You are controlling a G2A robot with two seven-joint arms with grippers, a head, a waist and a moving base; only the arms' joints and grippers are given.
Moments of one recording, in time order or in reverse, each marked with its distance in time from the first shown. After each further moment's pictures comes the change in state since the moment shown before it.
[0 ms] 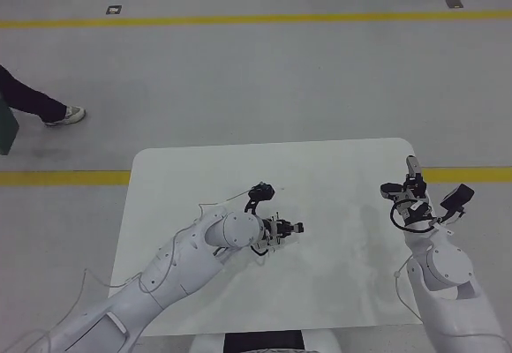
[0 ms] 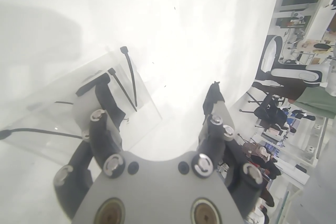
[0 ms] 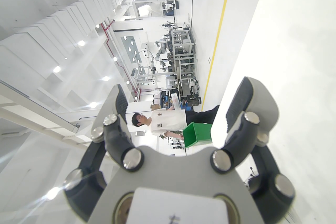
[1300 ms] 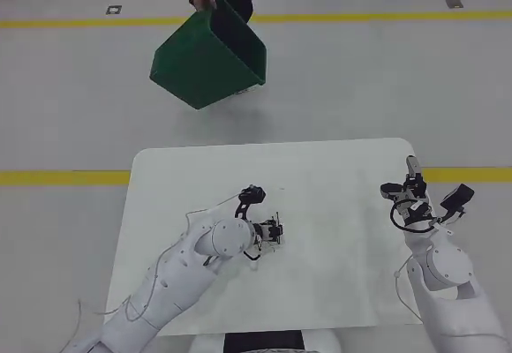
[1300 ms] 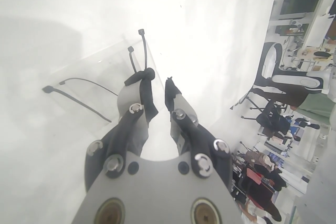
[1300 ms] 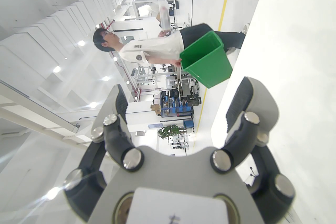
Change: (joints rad) left arm 0.182 -0.013 -0.203 -0.158 0.215 0.000 -0.107; right arm 0.000 0.000 0.000 0.000 0.000 0.000 0.000
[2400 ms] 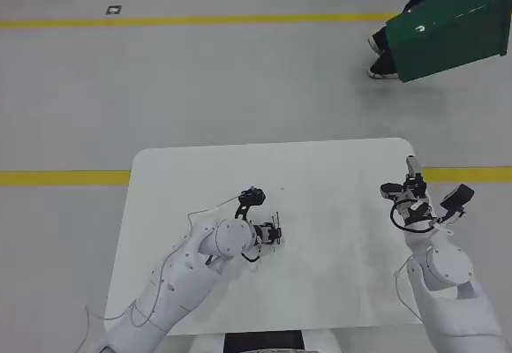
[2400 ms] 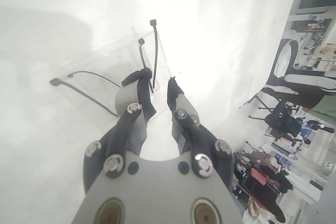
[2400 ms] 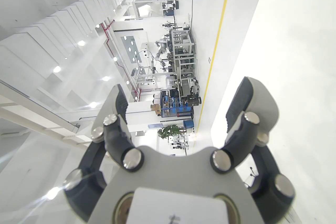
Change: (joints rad) left arm 0.032 -0.062 -0.068 0.010 0.153 0.000 -0.110; right arm 0.000 0.000 0.000 0.000 0.000 0.000 0.000
